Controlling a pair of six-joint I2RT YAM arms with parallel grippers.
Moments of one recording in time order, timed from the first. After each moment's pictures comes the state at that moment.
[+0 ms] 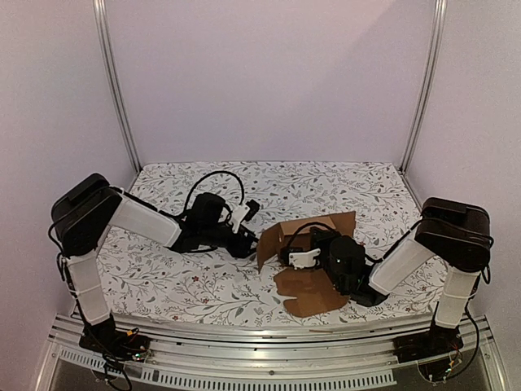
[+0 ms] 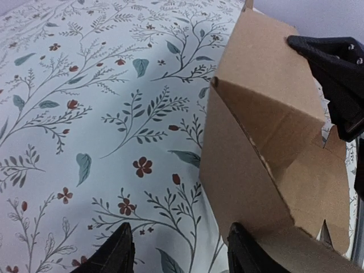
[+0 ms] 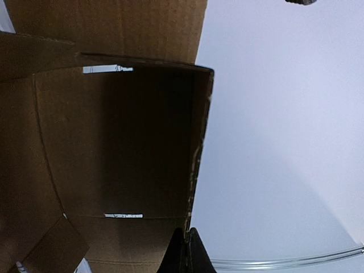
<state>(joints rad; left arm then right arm) -0.71 1.91 0.90 0.39 0.36 -0.05 1.01 1.88 0.55 1.16 0.72 -1.44</state>
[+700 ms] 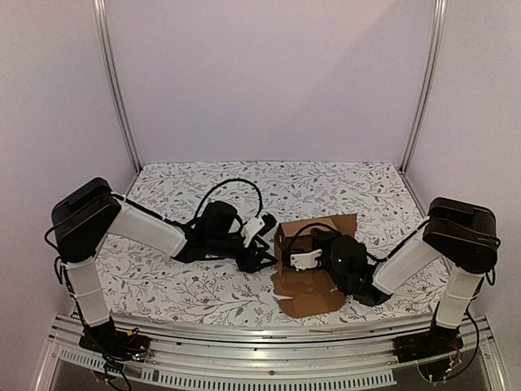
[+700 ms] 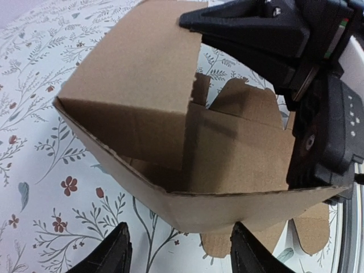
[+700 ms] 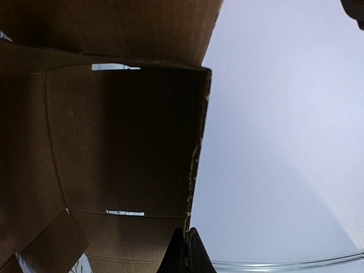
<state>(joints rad) -0.84 1.89 0.90 0.39 0.38 0.08 1.01 1.84 0.54 1.09 0.72 -1.43</state>
